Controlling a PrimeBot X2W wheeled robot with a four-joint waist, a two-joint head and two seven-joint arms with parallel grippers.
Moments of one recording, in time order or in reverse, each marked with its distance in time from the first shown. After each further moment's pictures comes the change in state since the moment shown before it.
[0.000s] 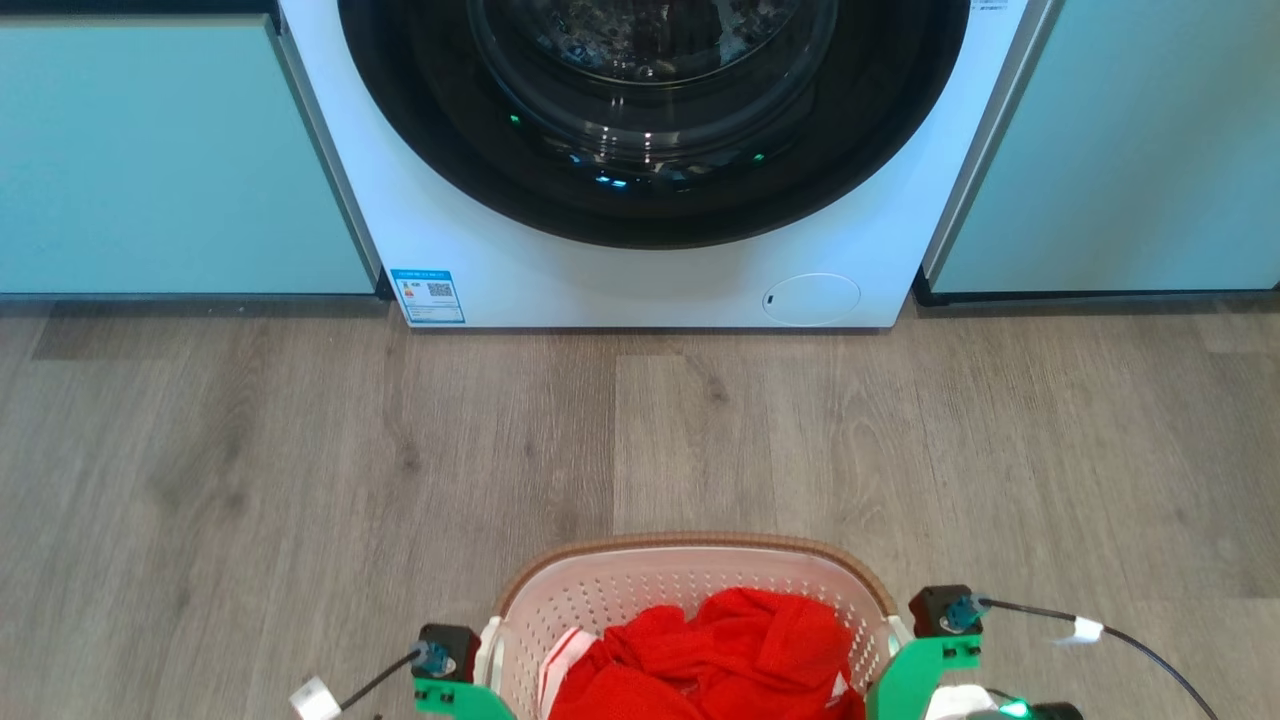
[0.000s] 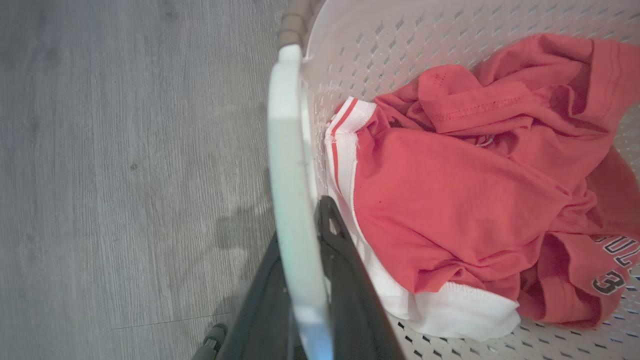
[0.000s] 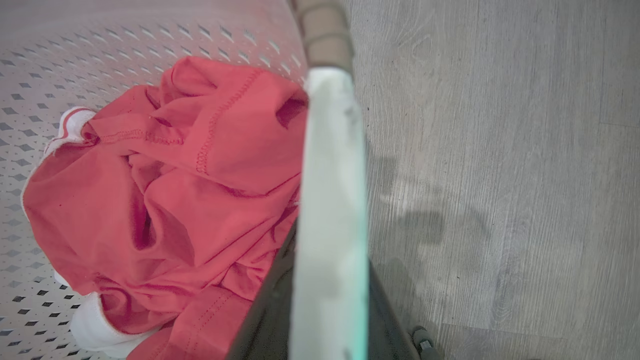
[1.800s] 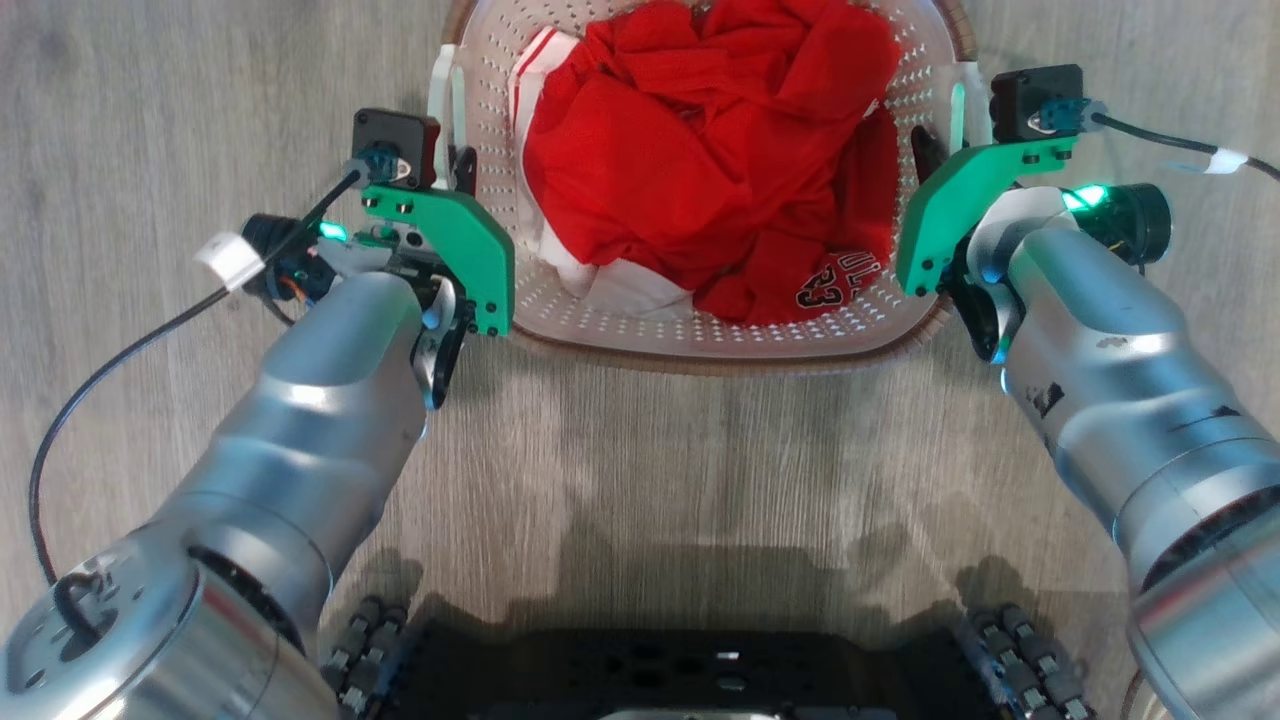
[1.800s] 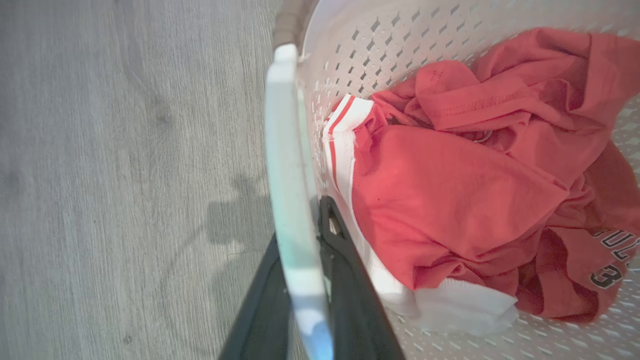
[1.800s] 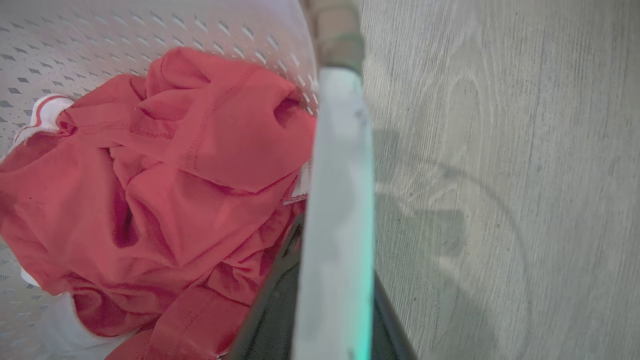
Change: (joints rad) left arm -0.681 -0.001 0.103 -0.009 0.091 0.043 -0.082; right arm -0.676 -0.026 -0.203 0.056 -0.228 0.000 -0.124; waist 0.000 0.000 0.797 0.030
